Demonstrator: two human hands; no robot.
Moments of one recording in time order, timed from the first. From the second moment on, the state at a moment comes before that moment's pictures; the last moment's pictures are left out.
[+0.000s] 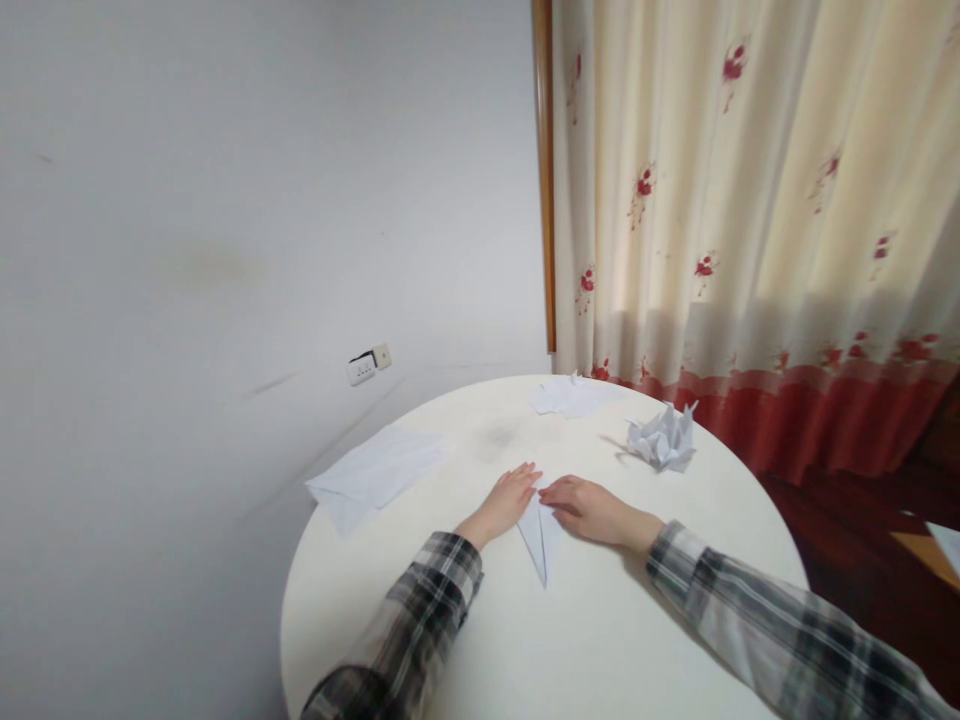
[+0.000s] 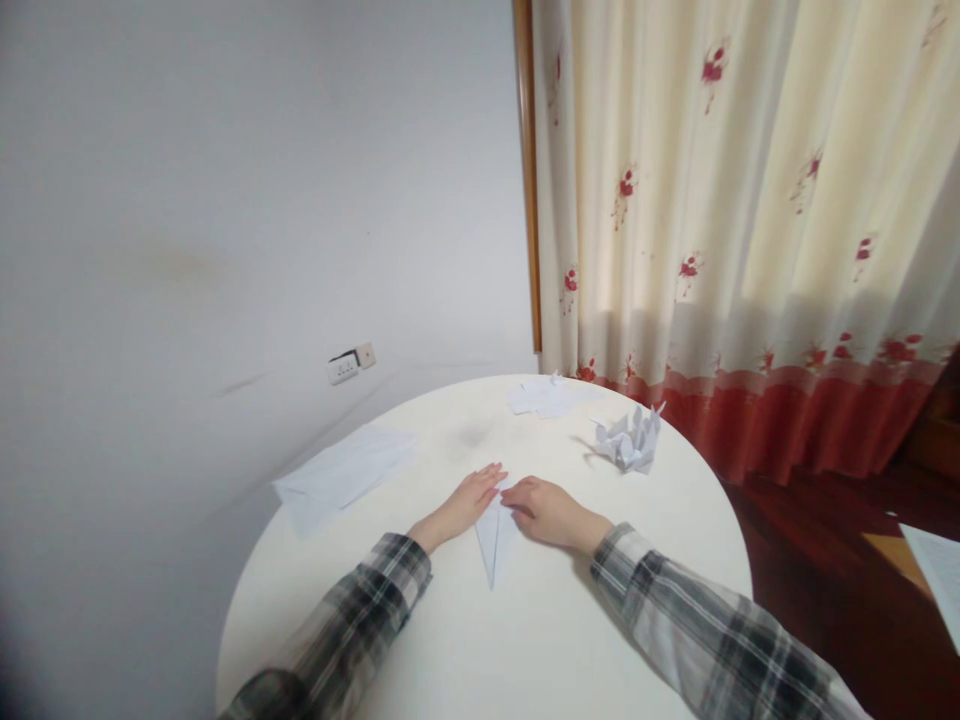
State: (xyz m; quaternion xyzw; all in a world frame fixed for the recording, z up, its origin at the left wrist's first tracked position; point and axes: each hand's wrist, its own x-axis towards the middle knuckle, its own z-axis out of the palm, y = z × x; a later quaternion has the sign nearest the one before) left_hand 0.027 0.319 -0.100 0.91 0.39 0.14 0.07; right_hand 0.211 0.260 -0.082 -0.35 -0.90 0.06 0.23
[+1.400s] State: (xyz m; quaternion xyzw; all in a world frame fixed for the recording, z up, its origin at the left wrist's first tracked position) left_hand 0.027 0.288 -0.087 0.89 0.33 0.25 0.17; right_hand 0.216 0.264 -0.091 -0.41 -0.85 0.03 0.32
